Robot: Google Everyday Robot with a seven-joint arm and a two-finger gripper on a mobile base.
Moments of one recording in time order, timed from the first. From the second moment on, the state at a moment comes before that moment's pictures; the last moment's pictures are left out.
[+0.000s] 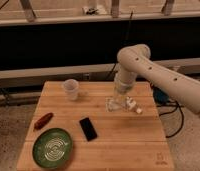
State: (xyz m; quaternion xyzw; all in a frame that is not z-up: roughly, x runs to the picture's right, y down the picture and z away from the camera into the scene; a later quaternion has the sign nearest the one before) arm 0.097 0.050 0.723 -0.34 -0.12 -0.12 0.93
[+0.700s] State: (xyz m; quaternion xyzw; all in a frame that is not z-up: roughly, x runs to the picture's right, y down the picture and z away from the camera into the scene) arm 0.031 0.022 0.729 -0.32 -0.13 -0.17 0.92
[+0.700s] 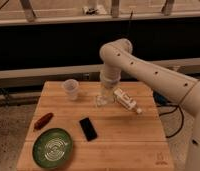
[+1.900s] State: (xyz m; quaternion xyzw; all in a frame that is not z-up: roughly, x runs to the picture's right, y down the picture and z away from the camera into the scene) arm -0.034 -0.039 0.749 -0.27 -0.15 -0.21 0.93
